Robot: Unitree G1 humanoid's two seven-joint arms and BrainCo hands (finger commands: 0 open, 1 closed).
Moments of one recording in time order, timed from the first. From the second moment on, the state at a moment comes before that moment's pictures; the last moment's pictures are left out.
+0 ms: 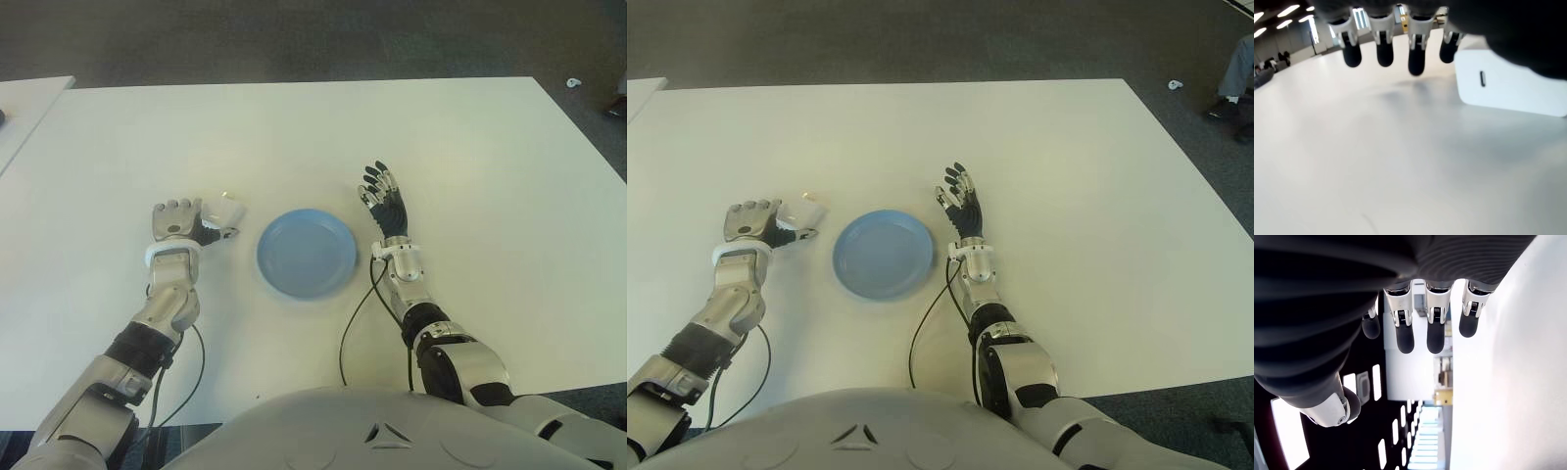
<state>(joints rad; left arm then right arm) -0.11 0.56 -0.41 0.16 1.10 0.62 -0.10 -0.40 0.06 -0.04 1.07 -0.06 -0.77 -0.08</state>
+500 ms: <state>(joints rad) -0.11 0.44 -0.34 0.19 1.04 0.61 0.14 -0.40 0.06 -0.04 1.07 -0.06 -0.77 -0.08</state>
